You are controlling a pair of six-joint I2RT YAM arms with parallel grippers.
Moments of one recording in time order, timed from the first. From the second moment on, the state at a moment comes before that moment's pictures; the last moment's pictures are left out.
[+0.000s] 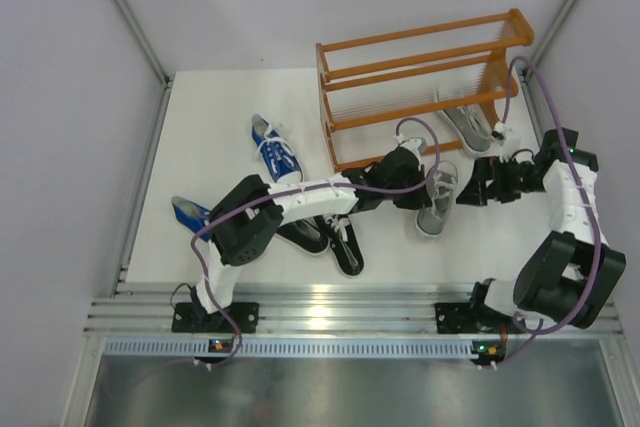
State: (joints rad) left arm -1.04 2.04 1.50 -0.06 0.06 -0.80; right arm -0.40 1.30 1.04 -1.07 -0.78 -0.60
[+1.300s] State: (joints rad) left arm -0.98 1.24 1.23 -0.26 -0.26 -0.42; right arm 0.06 1.56 0.97 -0.85 -0.27 -0.29
